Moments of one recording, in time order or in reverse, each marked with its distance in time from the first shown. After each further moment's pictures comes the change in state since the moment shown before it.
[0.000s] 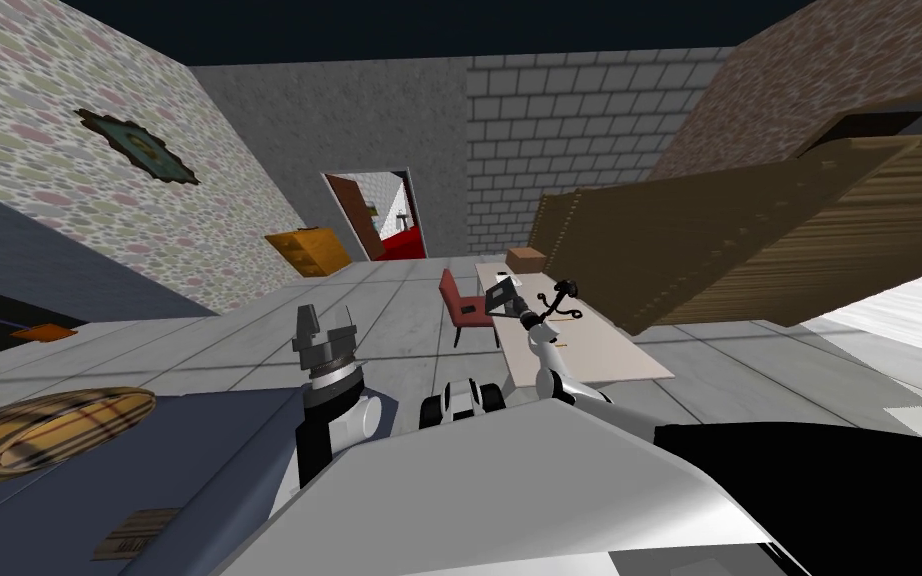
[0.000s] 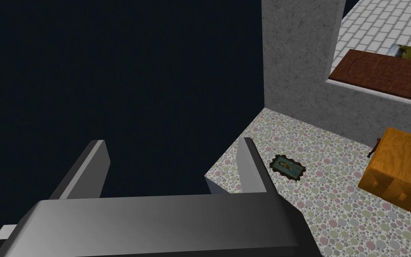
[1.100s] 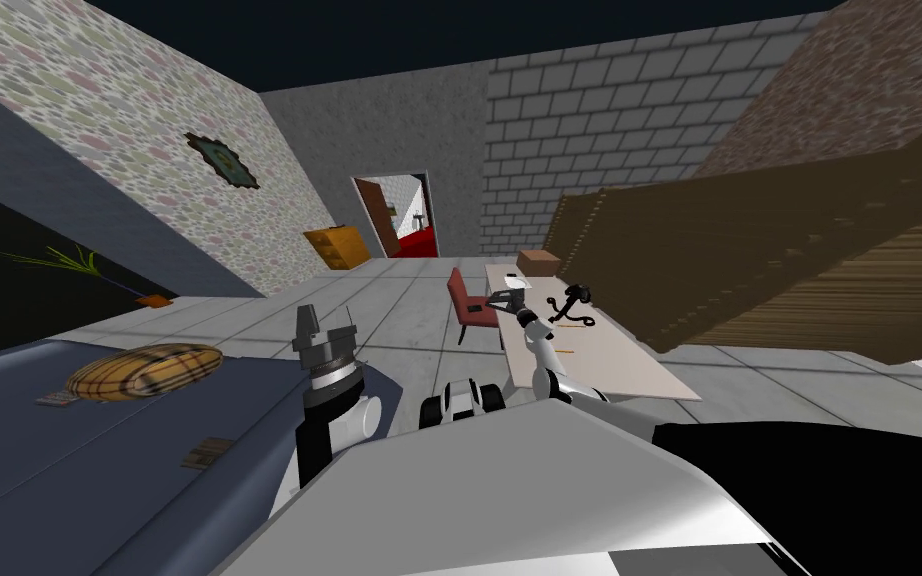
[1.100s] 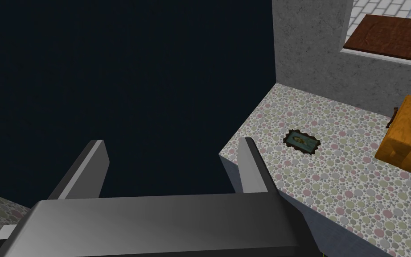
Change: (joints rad) left arm 0.000 0.000 0.000 0.000 0.000 0.000 0.000; right arm -0.017 0.021 0.038 -0.030 0.112 -0.119 -0.122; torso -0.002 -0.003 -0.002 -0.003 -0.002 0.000
